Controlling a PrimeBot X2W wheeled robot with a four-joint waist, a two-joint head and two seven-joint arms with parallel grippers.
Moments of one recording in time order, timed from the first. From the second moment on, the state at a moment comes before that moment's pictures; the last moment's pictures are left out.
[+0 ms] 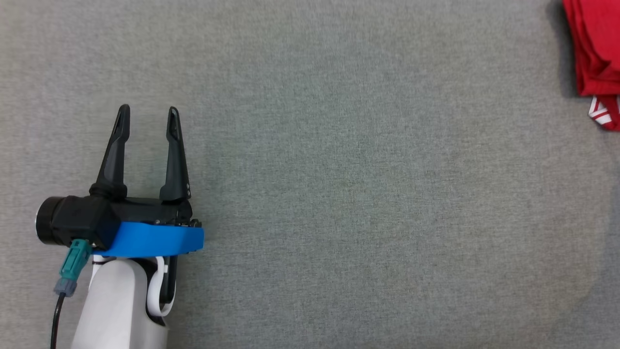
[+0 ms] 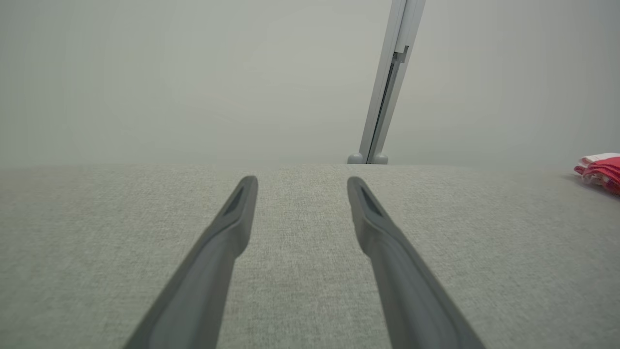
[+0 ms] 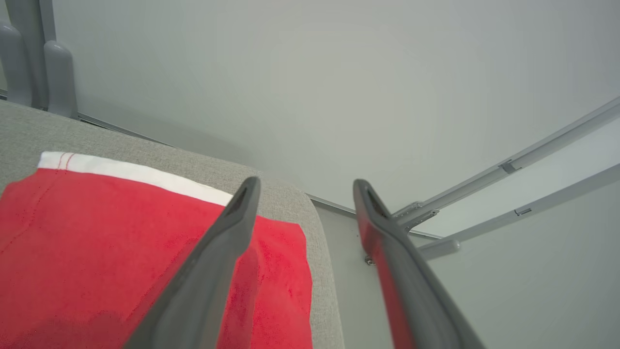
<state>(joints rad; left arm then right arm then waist) -0.31 0.09 -0.08 0.10 -0.17 -0.09 -0.26 -1.02 -0.76 0.09 0.77 0.12 0.13 0.08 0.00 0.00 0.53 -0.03</state>
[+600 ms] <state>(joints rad) -0.12 0.09 -0.01 0.15 -0.18 -0.07 -0.26 -0.80 -0.40 0.12 0.65 0.16 0.13 -0.20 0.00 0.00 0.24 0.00</state>
